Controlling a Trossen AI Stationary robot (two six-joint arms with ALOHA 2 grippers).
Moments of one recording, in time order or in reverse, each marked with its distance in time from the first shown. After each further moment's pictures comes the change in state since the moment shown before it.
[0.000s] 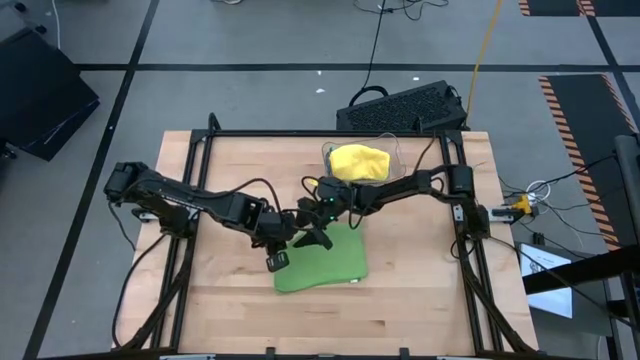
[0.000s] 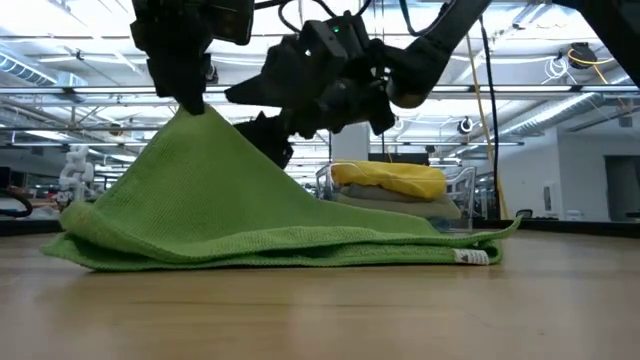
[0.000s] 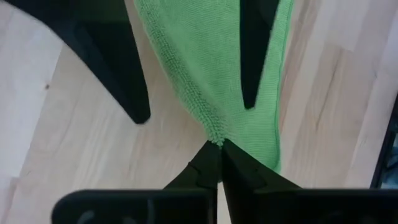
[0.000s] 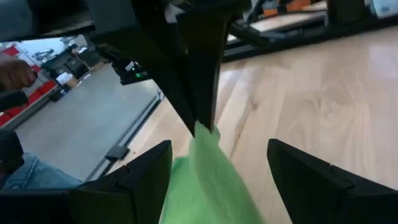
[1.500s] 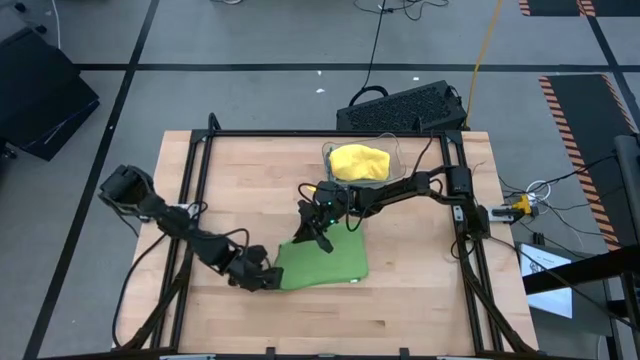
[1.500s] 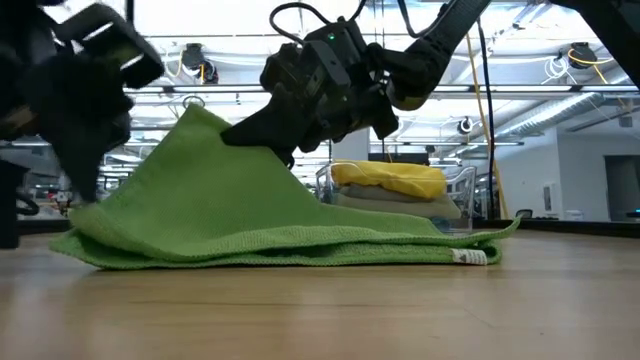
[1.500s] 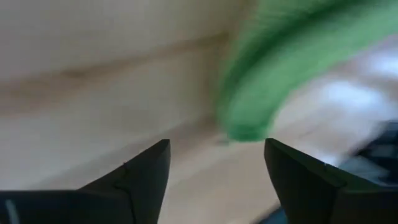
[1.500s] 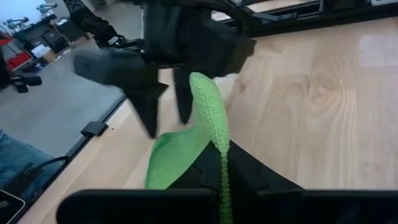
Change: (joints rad) left arm -0.358 0.000 -0.484 0.659 -0.085 -1.397; right arm 0.013 0.009 0.001 -0.069 0.048 -0.139
